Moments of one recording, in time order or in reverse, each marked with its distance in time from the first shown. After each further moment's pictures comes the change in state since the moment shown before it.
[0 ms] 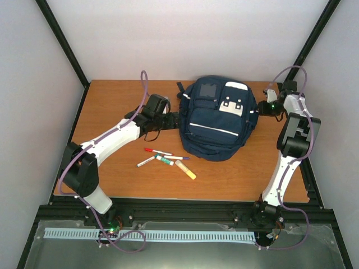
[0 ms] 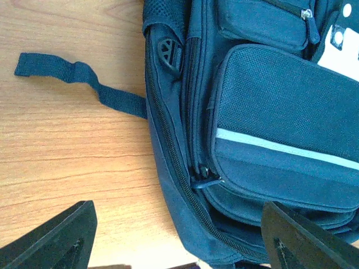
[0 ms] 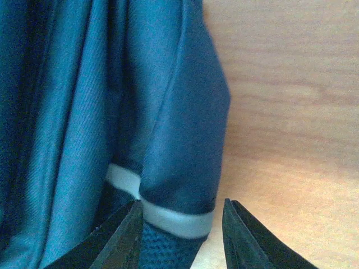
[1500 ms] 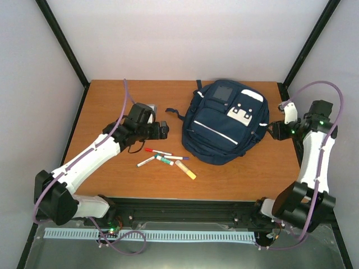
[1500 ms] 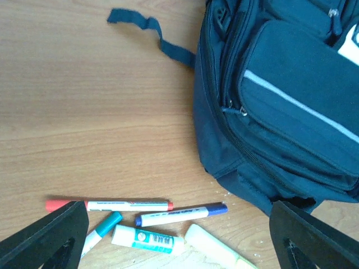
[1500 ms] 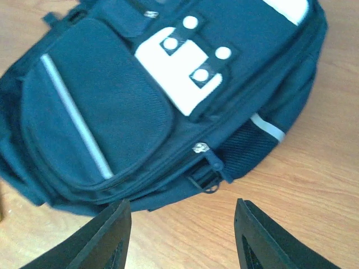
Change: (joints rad) left arm 0.002 -0.316 -0.148 -0.158 -0.054 0.069; right arm -0.175 -0.912 -0.593 -0.185 -0.105 -0.267
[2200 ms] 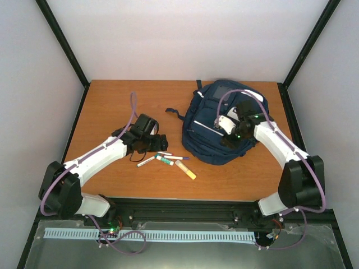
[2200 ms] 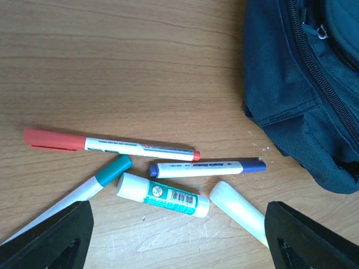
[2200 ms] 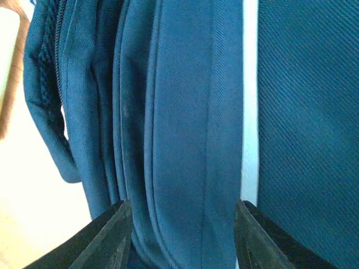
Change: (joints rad) left arm 0.002 0.063 -0.163 0.019 0.093 -0.090; right arm 0.699 0.150 -0.106 0.122 0.302 -0.138
